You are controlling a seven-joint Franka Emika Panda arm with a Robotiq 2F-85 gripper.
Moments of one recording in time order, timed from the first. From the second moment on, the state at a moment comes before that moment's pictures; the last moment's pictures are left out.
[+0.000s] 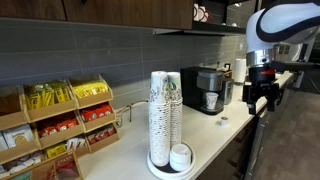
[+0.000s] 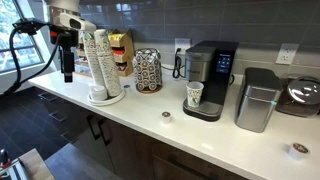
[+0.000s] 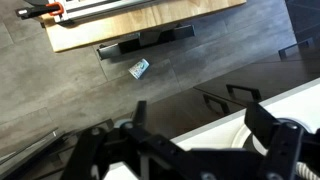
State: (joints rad) arm -0.07 -0.58 -0.05 -2.30 0.07 1.49 0.14
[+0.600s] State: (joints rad) arm -0.07 -0.58 -0.05 -2.30 0.07 1.49 0.14
